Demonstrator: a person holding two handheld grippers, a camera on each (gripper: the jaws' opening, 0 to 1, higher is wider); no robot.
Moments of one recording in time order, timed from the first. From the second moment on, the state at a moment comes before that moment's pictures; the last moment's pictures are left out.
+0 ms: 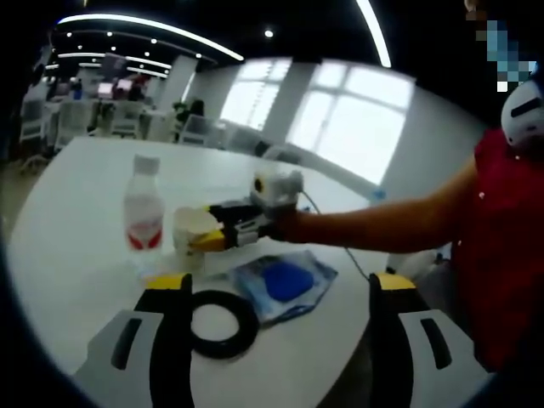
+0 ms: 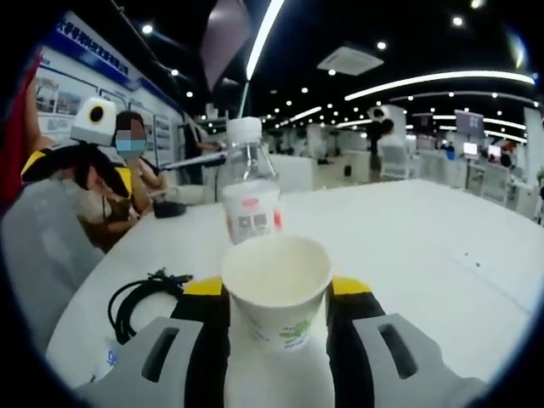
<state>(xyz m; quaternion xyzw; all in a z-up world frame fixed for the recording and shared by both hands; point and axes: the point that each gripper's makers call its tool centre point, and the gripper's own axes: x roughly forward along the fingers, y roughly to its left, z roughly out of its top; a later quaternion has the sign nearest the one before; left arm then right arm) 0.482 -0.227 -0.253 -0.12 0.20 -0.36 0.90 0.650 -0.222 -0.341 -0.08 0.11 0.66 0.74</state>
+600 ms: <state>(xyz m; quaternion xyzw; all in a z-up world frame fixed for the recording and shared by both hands) 0.482 -0.231 -0.253 -0.12 0.20 -0.37 0.90 0.648 -0.239 -0.345 -0.09 0.13 0.65 0.75</state>
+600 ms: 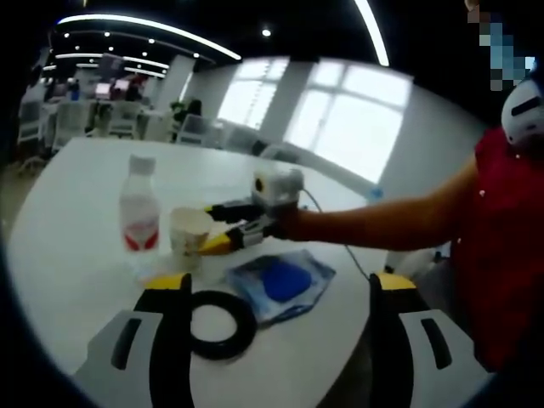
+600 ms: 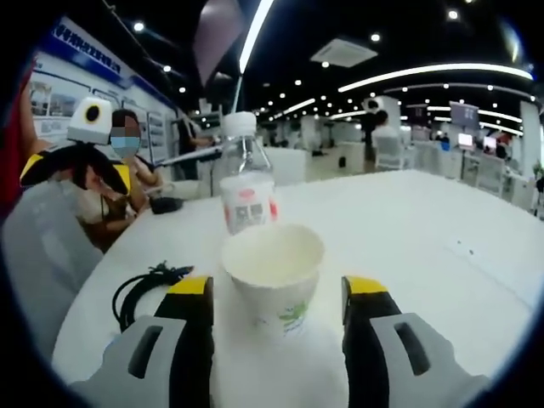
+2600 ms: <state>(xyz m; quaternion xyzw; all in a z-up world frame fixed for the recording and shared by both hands) 0.485 -0.287 -0.260 -0.06 0.22 -0.44 0.87 0.570 -0.468 -0.298 -0.09 0.15 0.45 0.88</state>
